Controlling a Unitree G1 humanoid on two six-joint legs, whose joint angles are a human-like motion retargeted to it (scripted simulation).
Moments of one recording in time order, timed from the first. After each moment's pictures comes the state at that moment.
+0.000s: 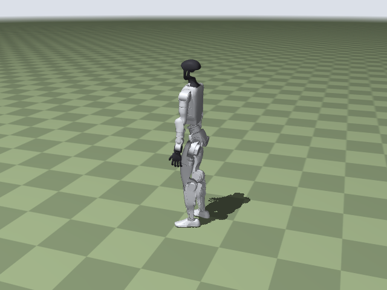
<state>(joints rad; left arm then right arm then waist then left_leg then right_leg) -0.05 0.19 0.10 1.59 0.00 -0.11 -0.14 0.05 -0.02 -0.18 1.43 0.11 -0.08 0.04 -0.06 -0.05 -0.42 -0.50 0.01 0.30 0.11 -0.02 0.01 -0.50 -0.06 -0.30 0.25 -0.13 0.08</state>
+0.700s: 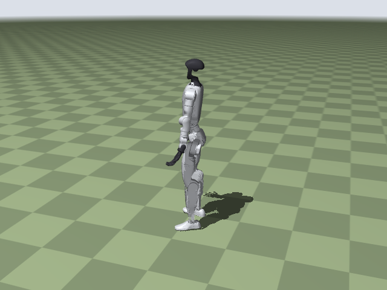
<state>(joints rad) -0.05 0.22 0.68 1.60 -1.26 -0.10 -0.44 0.02 -0.07 -0.75 1.46 1.26 -0.22 0.37 -0.01 -0.07 -0.45 -0.43 0.04 0.27 0.06 0.05 -0.03 -0.43 -0.10 -0.28 0.10 -0.11 -0.03</state>
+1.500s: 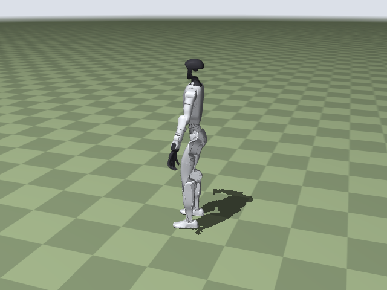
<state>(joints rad) -0.08 0.51 -0.28 1.39 1.74 -0.12 -0.05 0.04 -0.49 0.31 1.29 -1.22 -0.18 0.09 -0.02 -0.07 -0.40 -0.51 -0.03 0.04 0.16 0.02 -0.03 -0.49 -0.03 0.01 0.16 -0.11 0.00</state>
